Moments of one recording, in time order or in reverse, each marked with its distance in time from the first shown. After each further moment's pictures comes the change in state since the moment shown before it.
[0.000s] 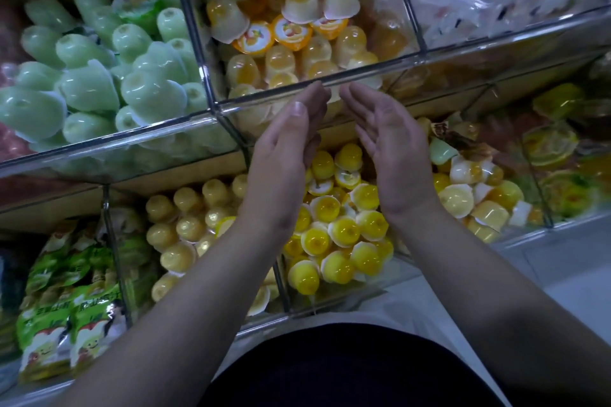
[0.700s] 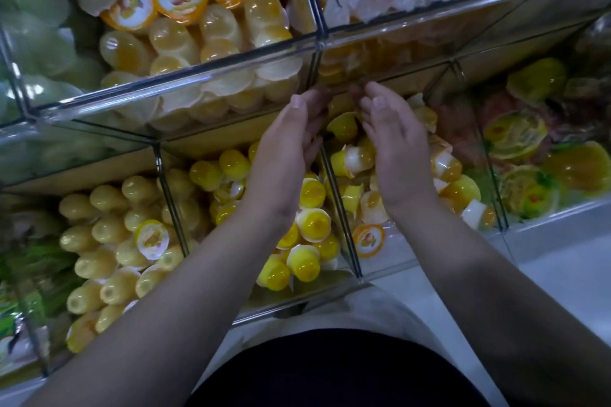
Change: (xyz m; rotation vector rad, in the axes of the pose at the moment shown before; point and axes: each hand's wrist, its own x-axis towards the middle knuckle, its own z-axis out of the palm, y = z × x) left_hand 0.053 -0.073 0.103 0.030 -0.003 -0.241; right_hand 0.038 0.032 -0.128 -0.235 0.127 0.159
